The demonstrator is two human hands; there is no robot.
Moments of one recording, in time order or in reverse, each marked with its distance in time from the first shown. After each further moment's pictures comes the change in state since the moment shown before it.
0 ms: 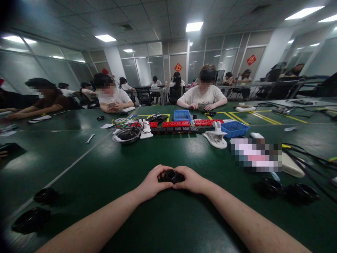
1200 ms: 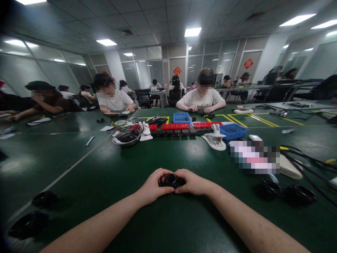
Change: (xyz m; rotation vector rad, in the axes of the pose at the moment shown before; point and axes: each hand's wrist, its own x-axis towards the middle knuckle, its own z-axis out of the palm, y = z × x) left_hand -0.001 0.000 0.003 -0.016 -0.018 0.018; right_hand -0.002 -0.004 -0.009 -0.134 -0.110 -0.045
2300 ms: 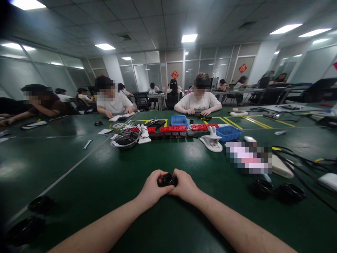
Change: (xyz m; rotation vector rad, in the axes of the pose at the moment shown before) left_hand -0.002 0.004 0.012 0.041 0.204 -0.123; right_hand 0.010 -0.003 0.035 -0.221 0.402 0.322
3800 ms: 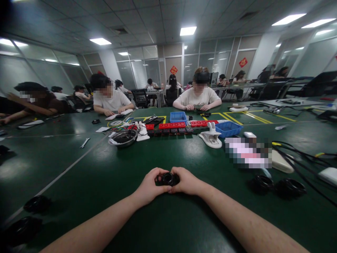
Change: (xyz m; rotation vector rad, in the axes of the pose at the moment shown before) left_hand 0.003 -0.003 -0.005 -0.018 -0.118 0.063; right_hand 0.004 0.012 -0.017 0.212 -0.226 -0.121
